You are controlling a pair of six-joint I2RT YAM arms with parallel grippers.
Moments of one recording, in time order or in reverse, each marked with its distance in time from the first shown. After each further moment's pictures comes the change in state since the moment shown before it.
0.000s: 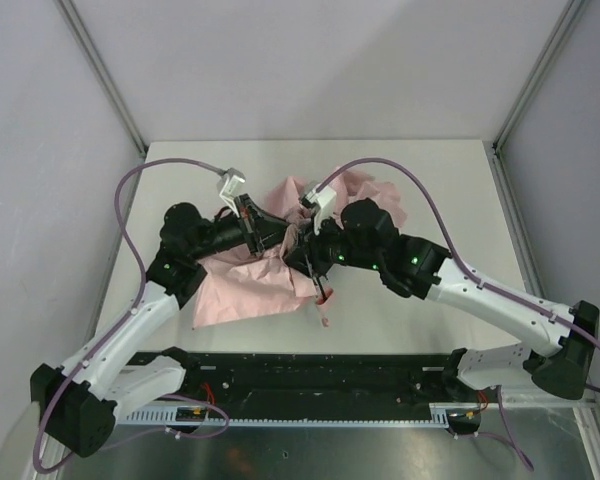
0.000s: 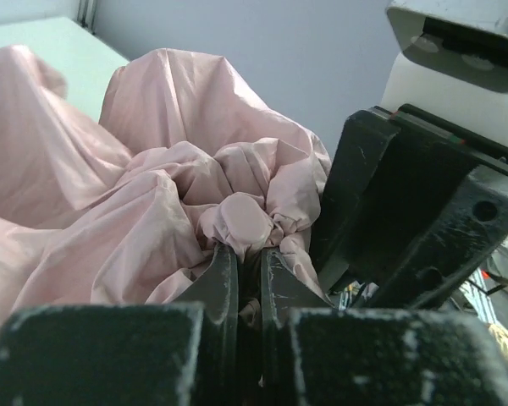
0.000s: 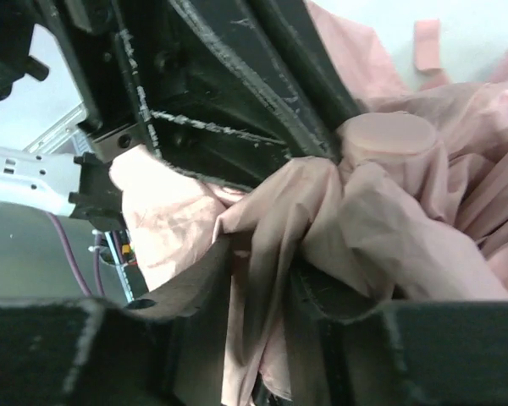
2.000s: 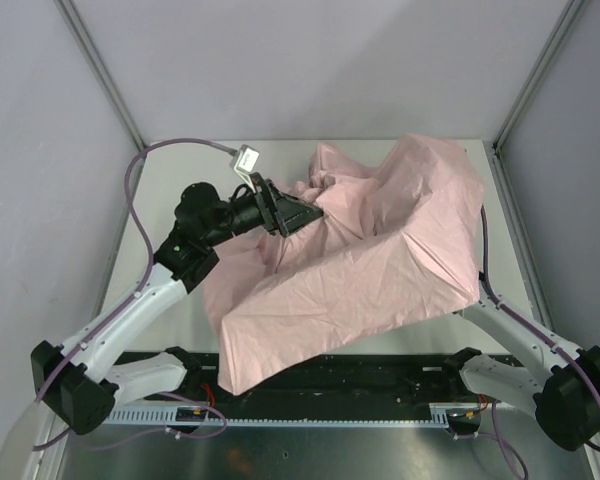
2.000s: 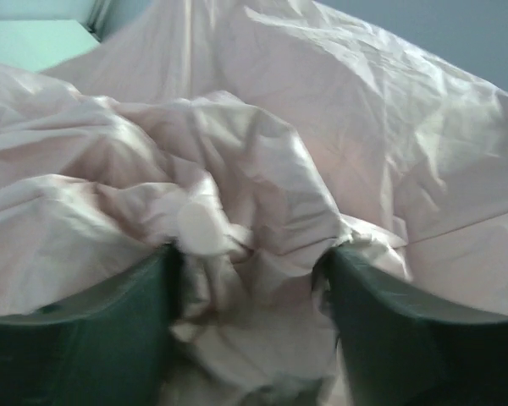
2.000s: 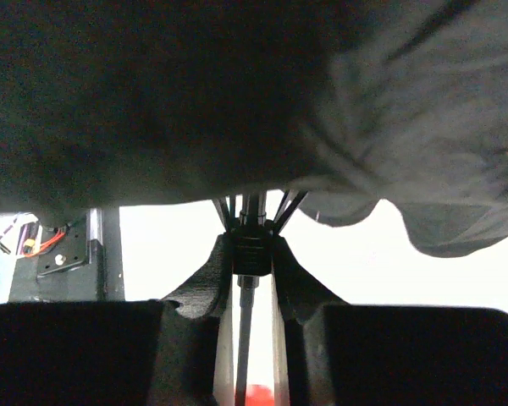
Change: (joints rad) left arm -0.142 0.096 0.209 -0.128 -0.232 -0.107; right arm -0.472 -0.240 -0.553 0.708 -0.578 -0.204
